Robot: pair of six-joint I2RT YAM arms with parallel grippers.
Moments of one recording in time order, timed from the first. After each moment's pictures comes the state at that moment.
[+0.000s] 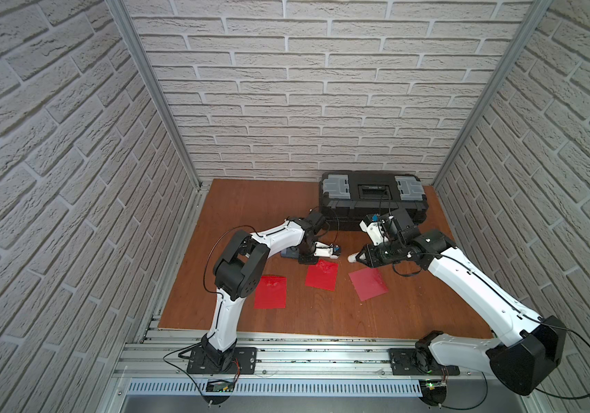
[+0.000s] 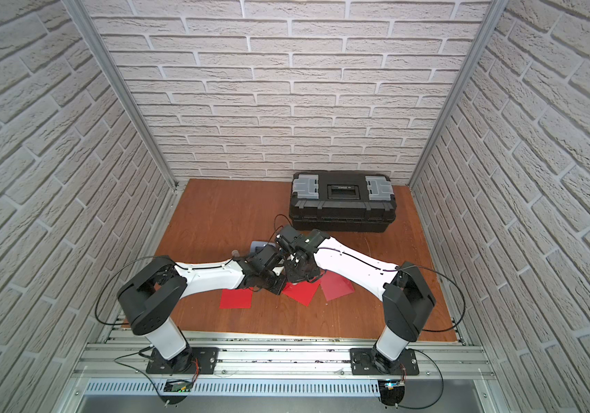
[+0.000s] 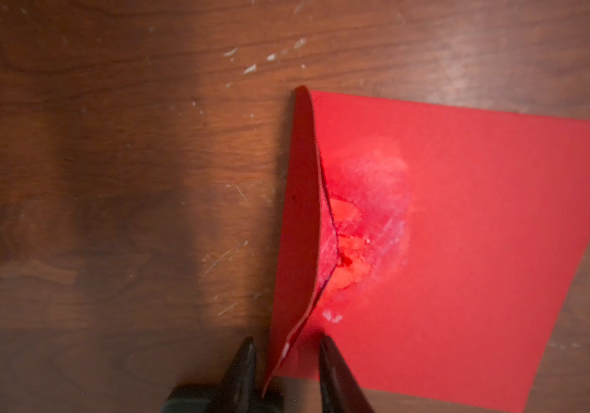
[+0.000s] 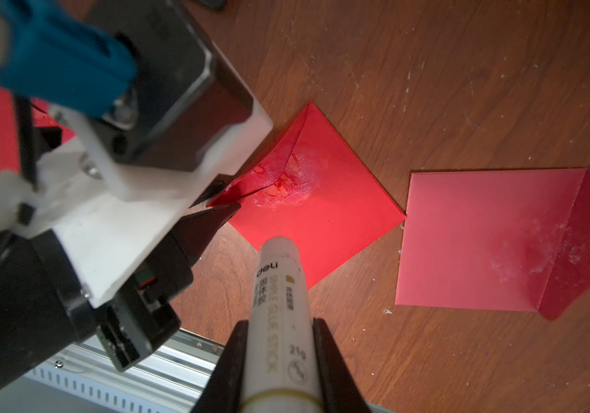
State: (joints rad) left arm -0.68 2.07 1.51 -0.77 0.16 1.02; right arm 0.42 1.25 1.17 -0.97 -0.23 0.23
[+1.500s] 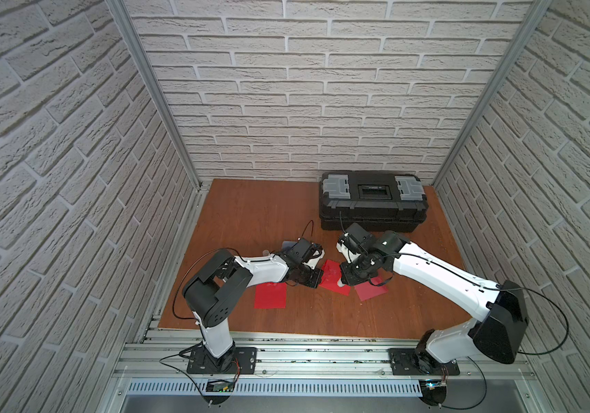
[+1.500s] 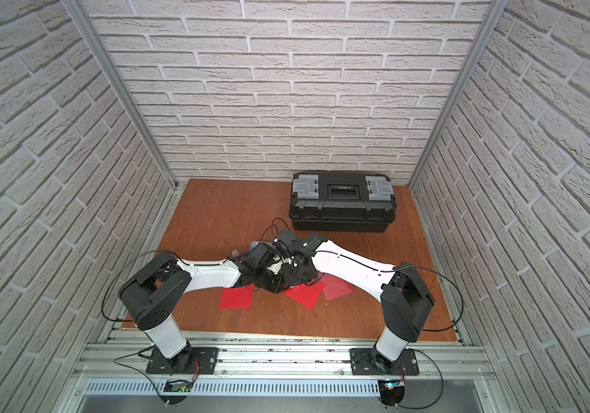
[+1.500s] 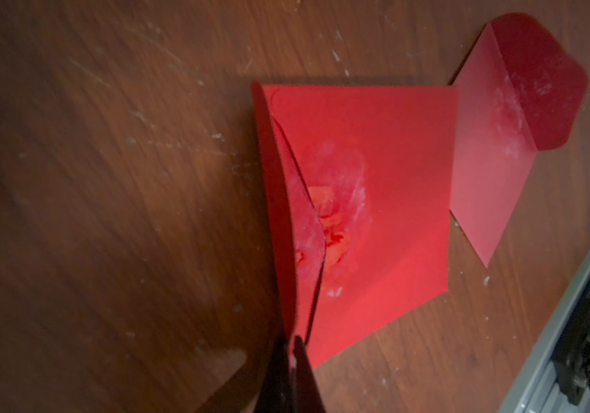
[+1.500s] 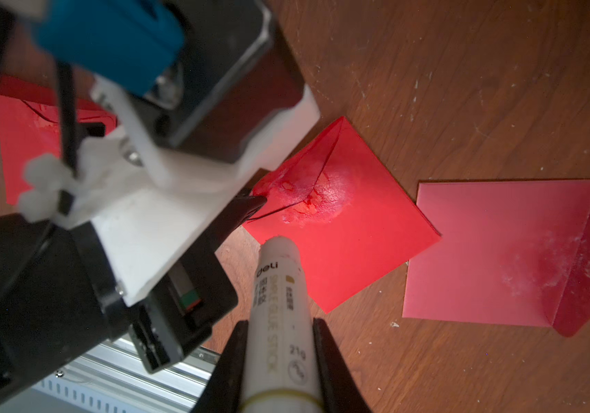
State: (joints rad) left arm -0.76 1.76 0.90 -0.18 0.34 -0.39; right arm 0.74 1.48 1.26 -1.12 -0.04 0.46
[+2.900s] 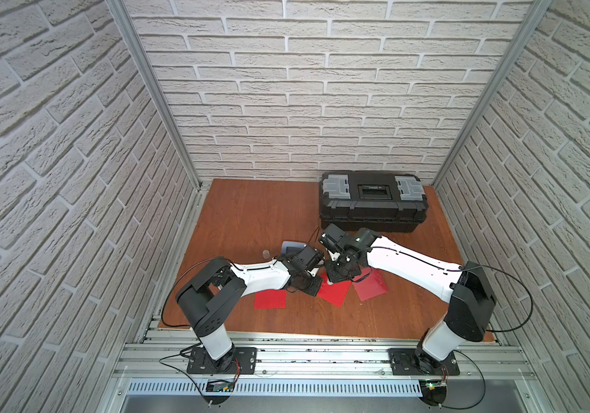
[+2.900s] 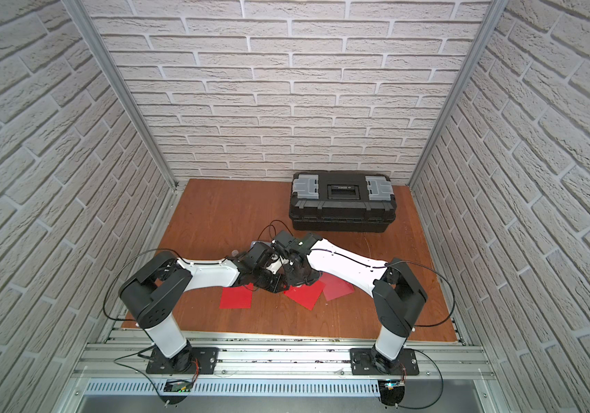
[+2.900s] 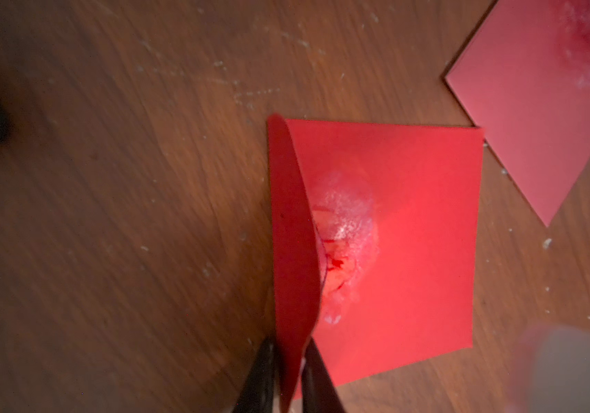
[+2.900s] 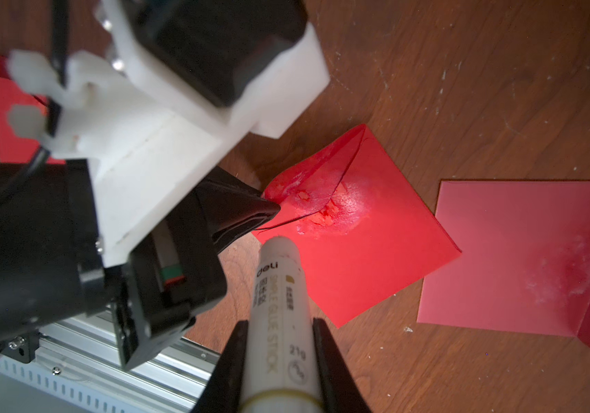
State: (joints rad) left arm -0.86 1.69 0.88 -0.30 0.13 -0.35; right arm 0.79 1.66 1.36 -1.08 0.00 0.58
